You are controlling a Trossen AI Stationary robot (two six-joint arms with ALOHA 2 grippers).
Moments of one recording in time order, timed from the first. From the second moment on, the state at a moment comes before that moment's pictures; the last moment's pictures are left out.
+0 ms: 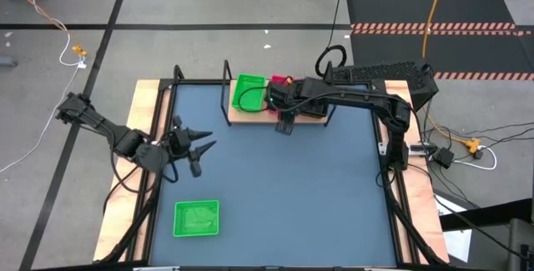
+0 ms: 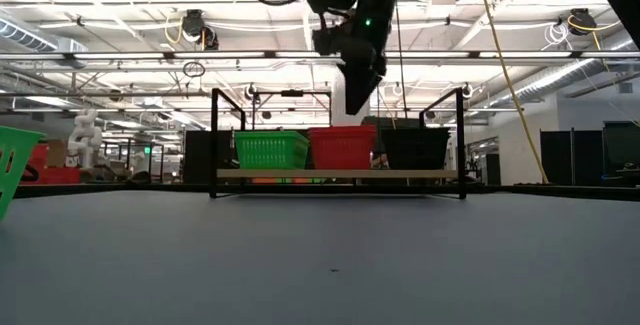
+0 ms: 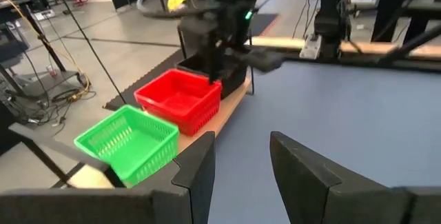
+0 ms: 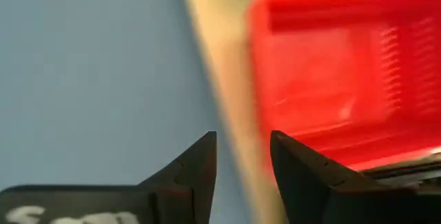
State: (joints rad) left arm -0.53 0.82 0.74 -0.38 -0.94 -0.28; right arm -0.27 1.92 1.73 -1.05 0.18 -0.01
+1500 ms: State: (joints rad) left arm -0.59 0.86 0.74 -0.65 -0.70 -0.83; right arm 0.19 1.70 0.93 0.54 -0.17 -0.37
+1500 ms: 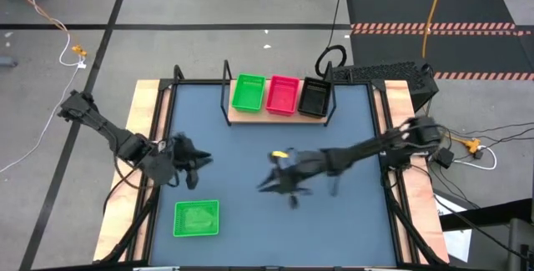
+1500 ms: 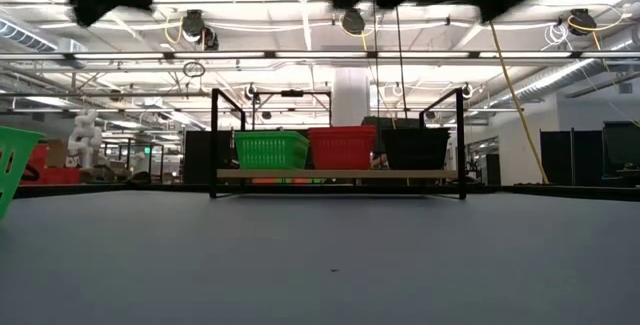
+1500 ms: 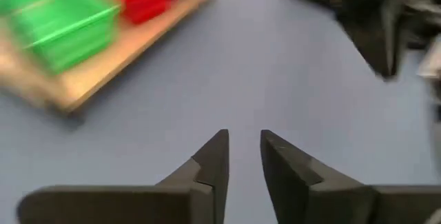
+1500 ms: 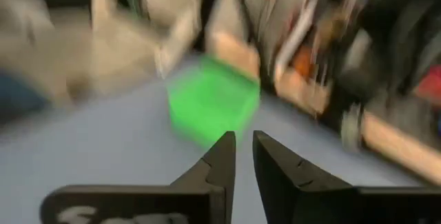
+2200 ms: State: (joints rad) left arm -0.63 1.19 0.74 -0.35 0.10 -0.40; right arm 0.33 1.44 0.27 1.19 -0.17 -0.17
